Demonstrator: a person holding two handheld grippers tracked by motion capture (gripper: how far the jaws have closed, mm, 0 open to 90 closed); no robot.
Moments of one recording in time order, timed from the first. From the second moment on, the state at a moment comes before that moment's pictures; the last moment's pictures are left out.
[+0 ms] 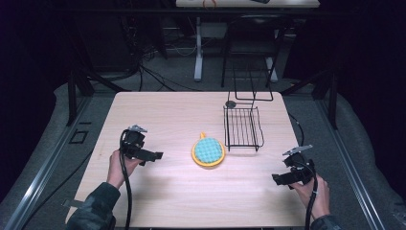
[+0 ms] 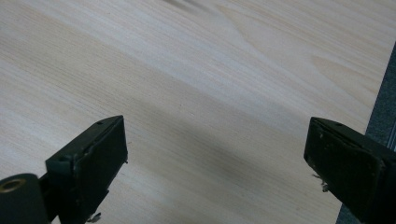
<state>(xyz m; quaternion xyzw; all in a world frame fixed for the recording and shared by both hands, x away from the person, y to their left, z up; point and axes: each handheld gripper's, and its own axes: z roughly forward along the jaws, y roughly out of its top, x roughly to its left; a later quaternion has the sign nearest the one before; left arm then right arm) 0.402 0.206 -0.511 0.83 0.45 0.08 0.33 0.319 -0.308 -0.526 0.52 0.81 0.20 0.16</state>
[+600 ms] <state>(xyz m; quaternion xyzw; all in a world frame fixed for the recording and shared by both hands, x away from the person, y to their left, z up) 0.432 0.147 -0.505 0.85 0.41 0.04 0.34 0.317 -0.303 -0.527 0.51 0.82 0.20 0.16</state>
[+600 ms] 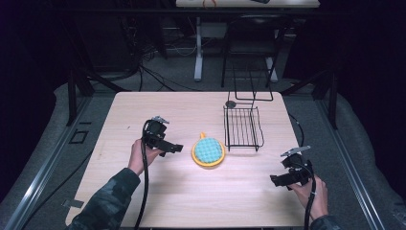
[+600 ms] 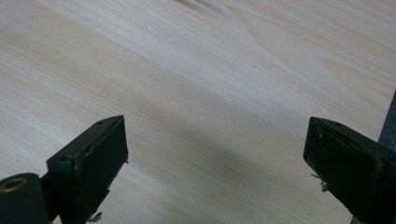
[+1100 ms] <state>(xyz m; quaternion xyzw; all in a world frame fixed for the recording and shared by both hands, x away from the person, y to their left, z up) 0.450 0.111 -0.508 0.85 0.40 0.03 0.34 0.316 -0.303 -0.526 0.51 0.82 0.21 0.16</state>
